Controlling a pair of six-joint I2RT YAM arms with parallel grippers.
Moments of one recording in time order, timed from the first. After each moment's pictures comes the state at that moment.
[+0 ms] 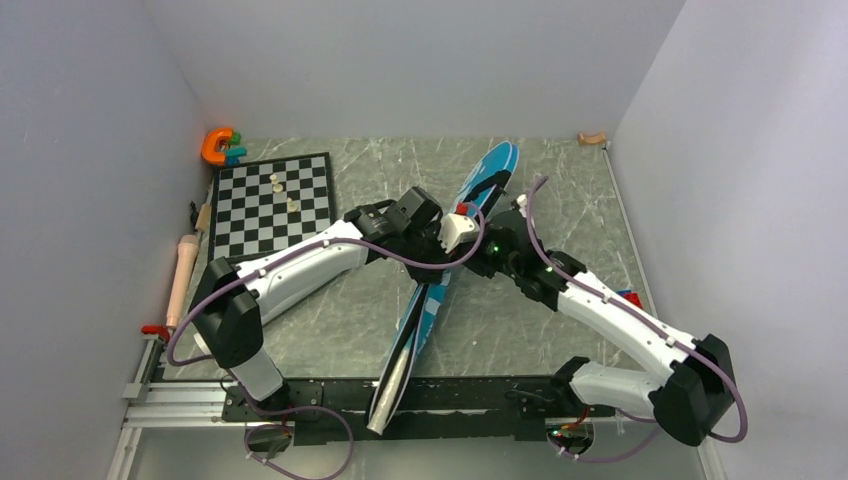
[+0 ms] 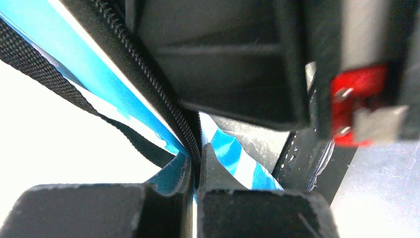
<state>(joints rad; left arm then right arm) -0.88 1.65 1.41 -0.70 0.34 0.14 0.68 1.13 0.84 -0.32 0.10 1.18</state>
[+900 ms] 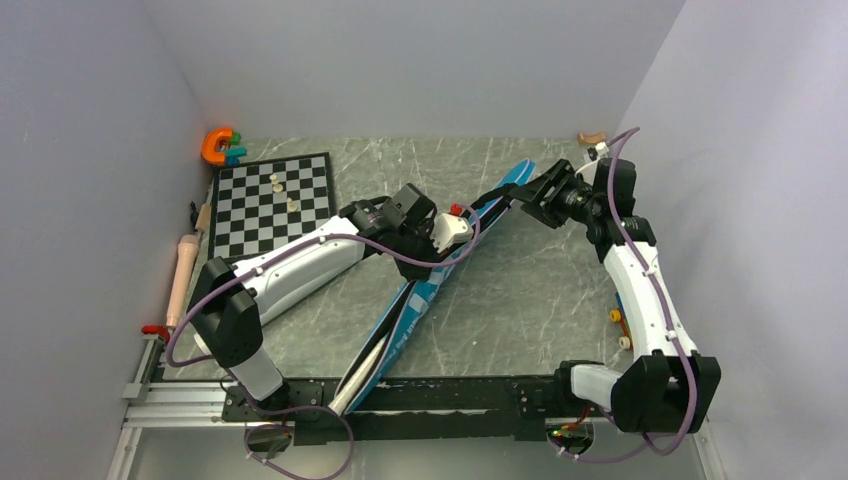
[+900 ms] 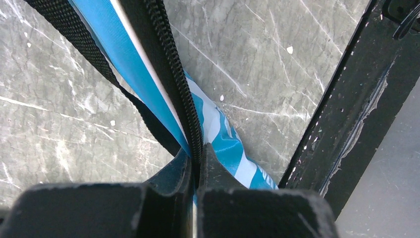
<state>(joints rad) -0.84 1.64 1.43 -0.78 0.30 0.23 -0.02 1.18 1.06 -0.39 -0.51 0.81</state>
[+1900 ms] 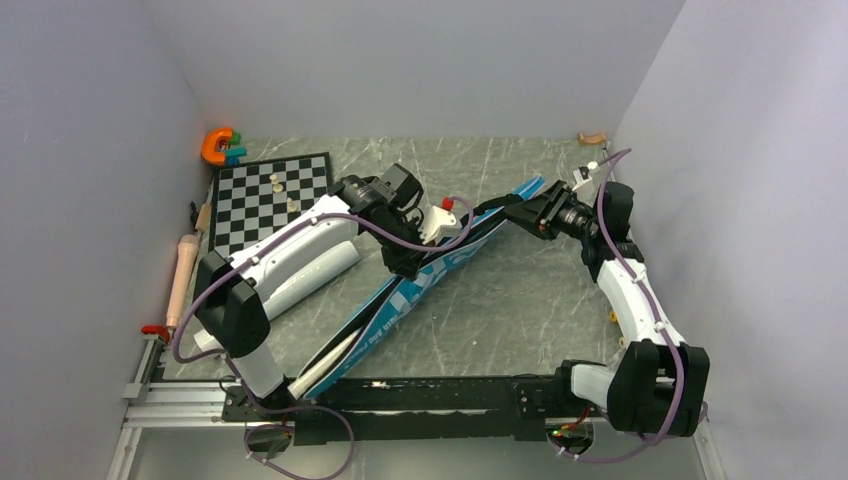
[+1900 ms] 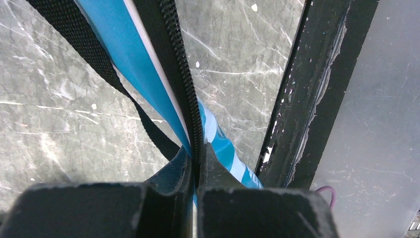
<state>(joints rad) -0.75 1.69 1.58 -1.07 0.50 0.43 -0.10 1.18 0.80 -0.02 -0.86 0.89</state>
